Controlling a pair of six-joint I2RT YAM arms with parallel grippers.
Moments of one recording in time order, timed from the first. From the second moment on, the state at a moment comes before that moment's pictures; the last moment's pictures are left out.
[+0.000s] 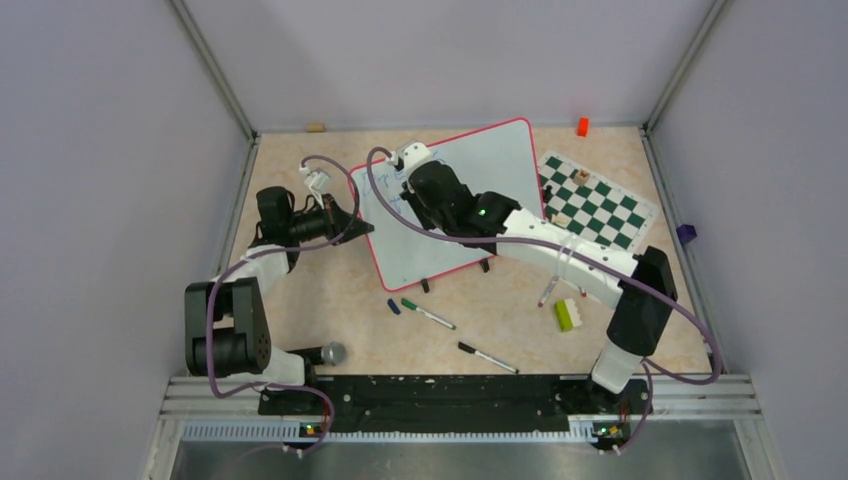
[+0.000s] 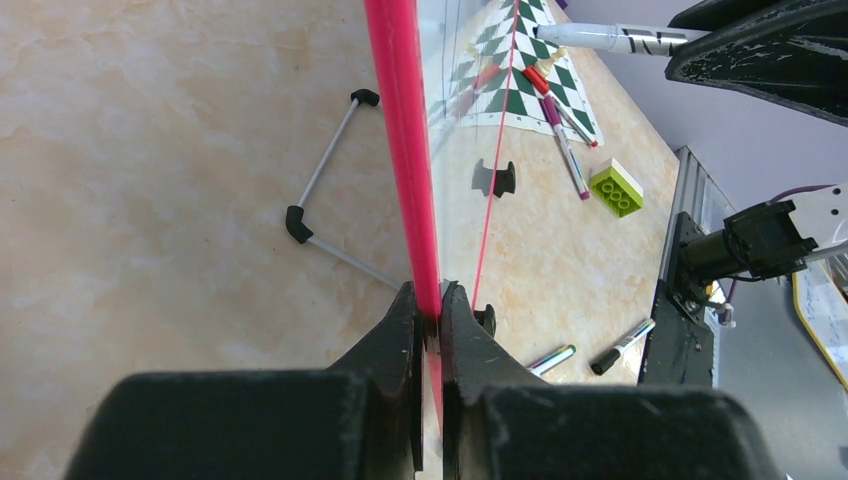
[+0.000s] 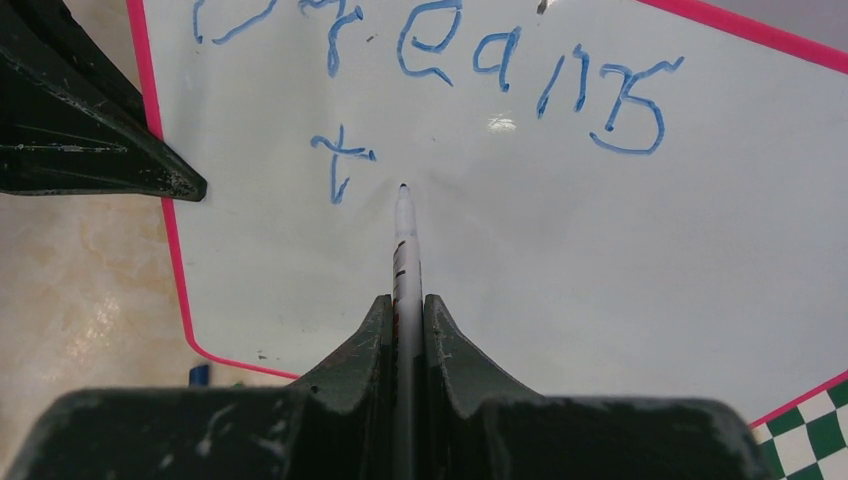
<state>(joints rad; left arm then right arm) 0.10 1.47 0.72 0.30 1.16 -0.19 0.97 1.70 1.59 -0.47 0.40 0.06</state>
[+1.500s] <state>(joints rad) 0.10 1.46 0.72 0.30 1.16 -0.19 0.97 1.78 1.65 -0.49 0.35 0.05</state>
